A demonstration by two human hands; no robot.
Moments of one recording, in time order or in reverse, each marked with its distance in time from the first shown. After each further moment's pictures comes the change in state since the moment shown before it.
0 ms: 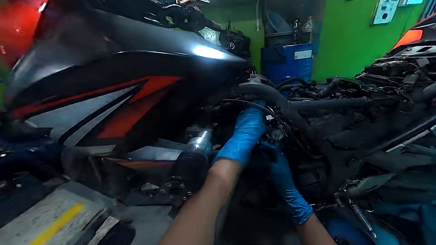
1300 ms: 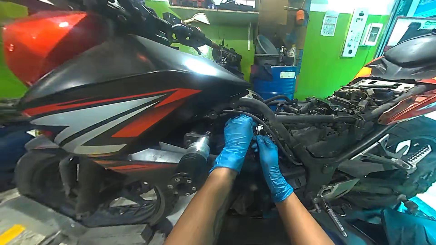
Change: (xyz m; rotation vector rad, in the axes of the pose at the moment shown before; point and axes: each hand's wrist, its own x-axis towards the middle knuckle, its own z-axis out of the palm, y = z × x) left_hand -0.047 0.034 -0.075 -0.054 0.148 -0.010; right_hand 0.043 -0.061 -0.007 0.164 0.157 0.206
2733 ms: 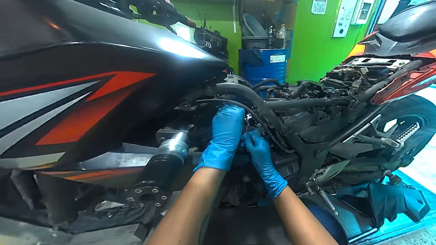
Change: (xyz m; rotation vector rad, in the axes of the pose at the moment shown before) left_hand -0.006 0.010 0.009 0.177 0.010 0.076; right_hand 0.001 0.028 -0.013 -0.281 -0.072 -0.177
